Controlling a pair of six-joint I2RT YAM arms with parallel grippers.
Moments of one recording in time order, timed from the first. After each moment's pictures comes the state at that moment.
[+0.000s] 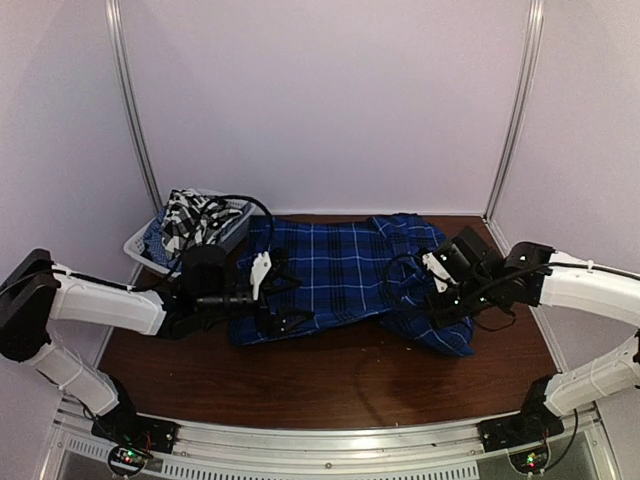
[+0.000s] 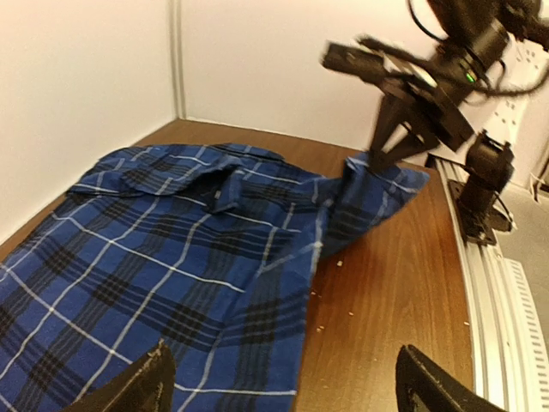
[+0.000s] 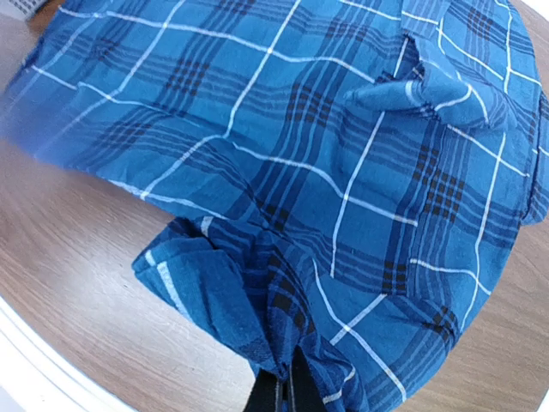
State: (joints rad) left arm -0.78 1.44 0.64 0.58 0.47 0.04; right arm 0.88 1.21 0.95 -0.77 0.21 0.40
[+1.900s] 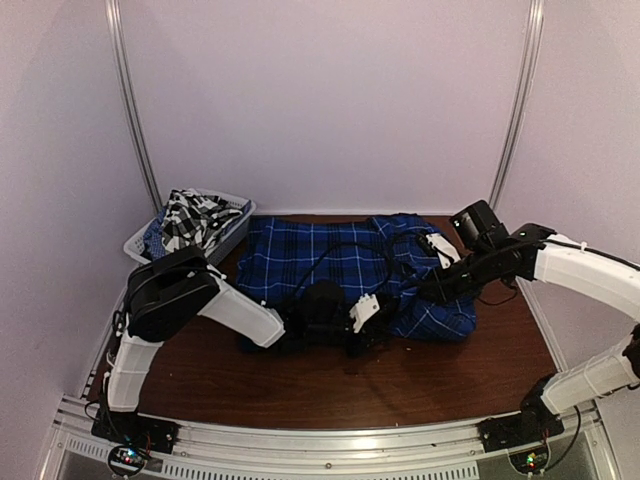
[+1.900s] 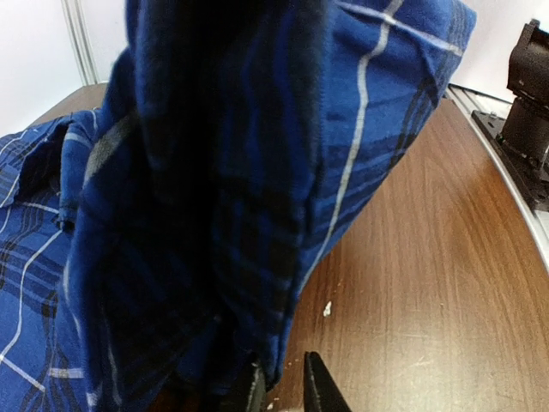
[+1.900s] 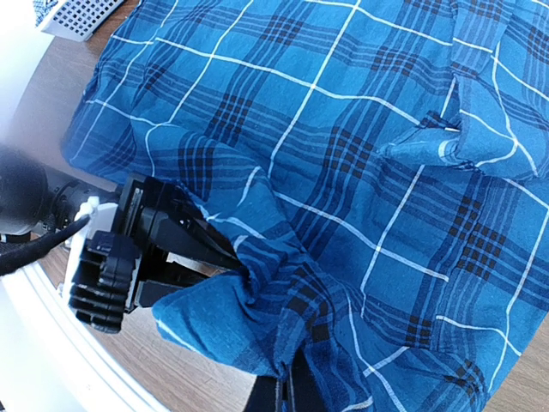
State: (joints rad) left arm -1.06 2.24 1.22 0.67 0.34 0.13; right arm 0.58 1.27 1.01 -0.68 -0.20 0.21
